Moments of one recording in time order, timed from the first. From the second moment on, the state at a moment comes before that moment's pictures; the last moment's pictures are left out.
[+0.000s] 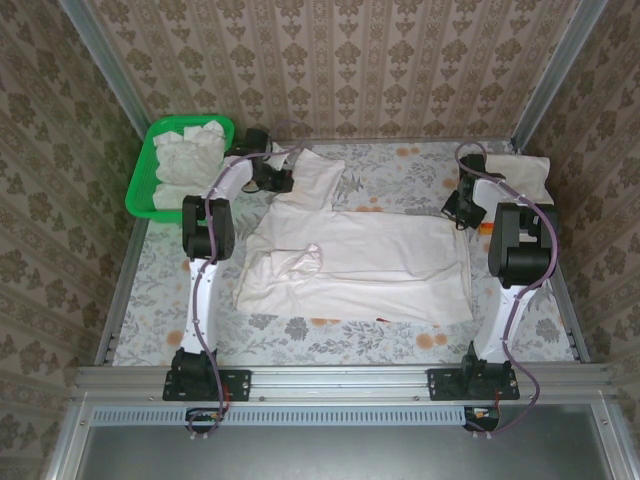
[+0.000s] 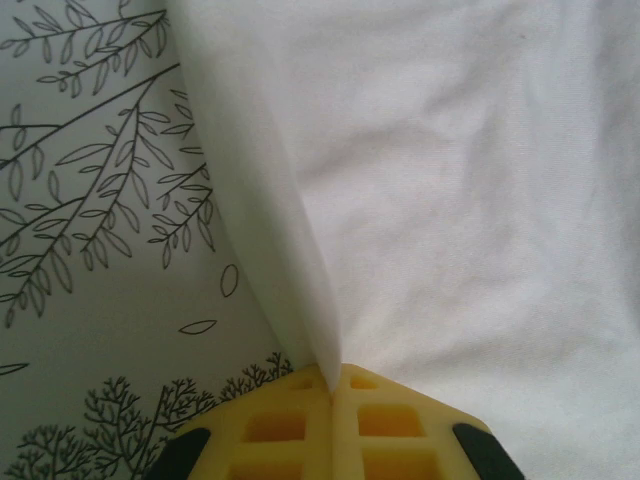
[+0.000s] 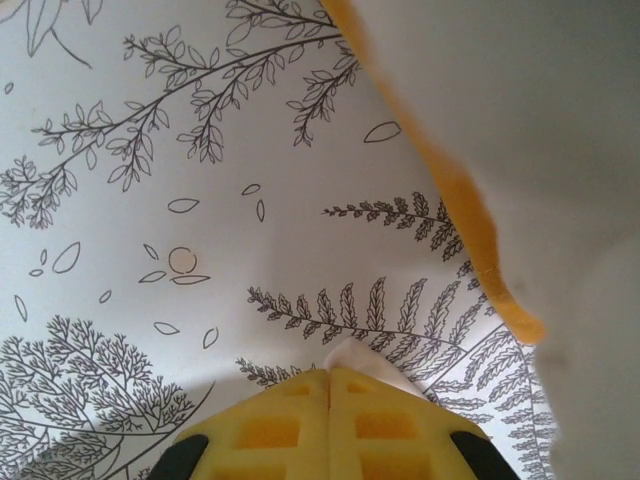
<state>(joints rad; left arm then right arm) -0.23 2.58 2.27 -0.81 0.48 0.14 -0.12 2.03 1.43 -0.66 0.10 0.58</state>
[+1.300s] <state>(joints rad) -0.21 1.95 1.62 -0.61 0.74 0.21 -0.11 1.29 0.95 -0.58 0.04 0.47</state>
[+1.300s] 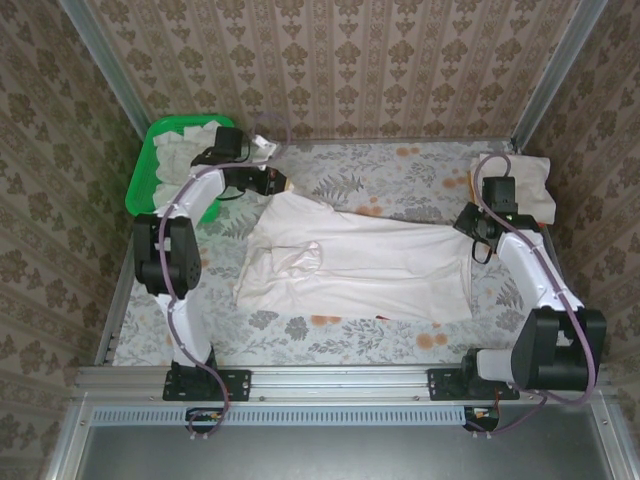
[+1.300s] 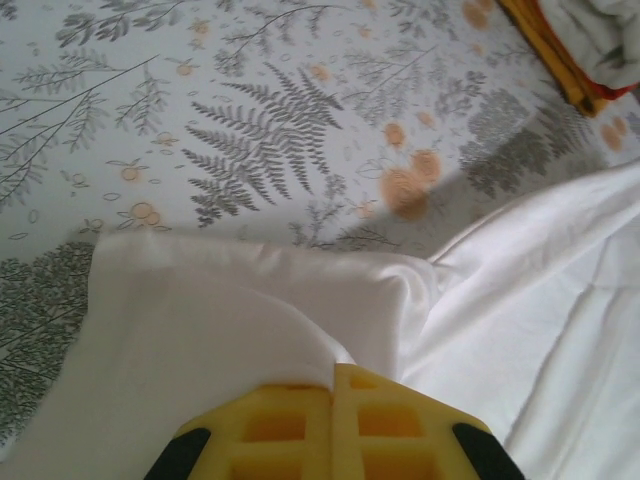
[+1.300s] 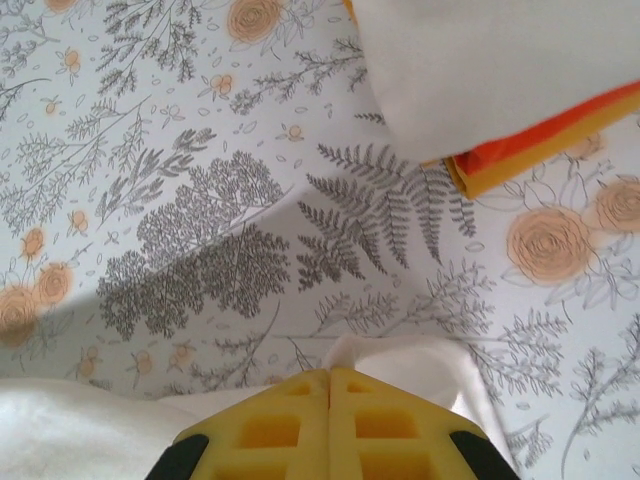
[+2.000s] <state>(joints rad) -0.20 1.61 1.23 -0.61 0.82 0.27 -0.11 1.00 0.73 -0.79 0.05 0.55</state>
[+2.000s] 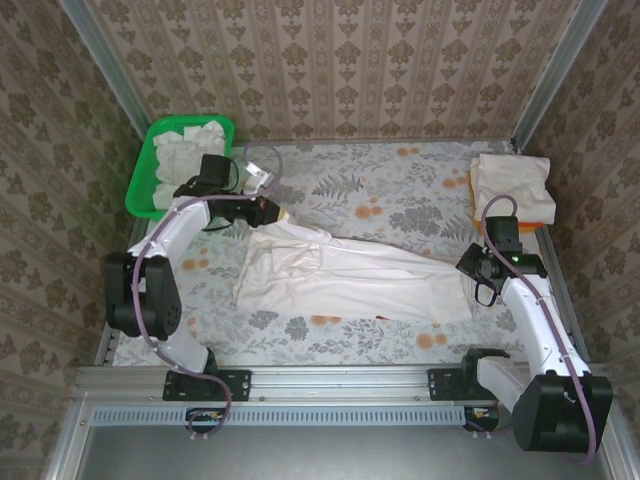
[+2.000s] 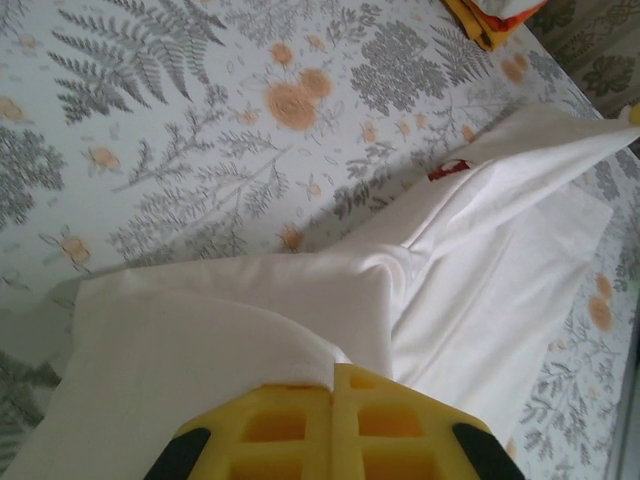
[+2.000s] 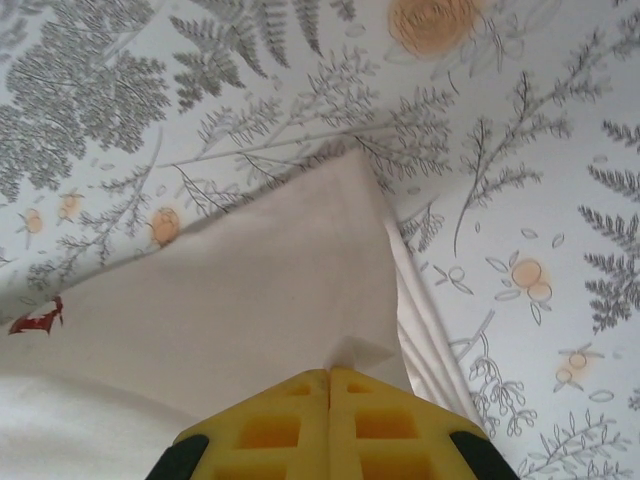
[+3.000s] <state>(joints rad) -0.17 1.21 0.76 -0.49 0.76 -0.02 -0.11 1.14 0.68 -0.81 0.04 0.58</state>
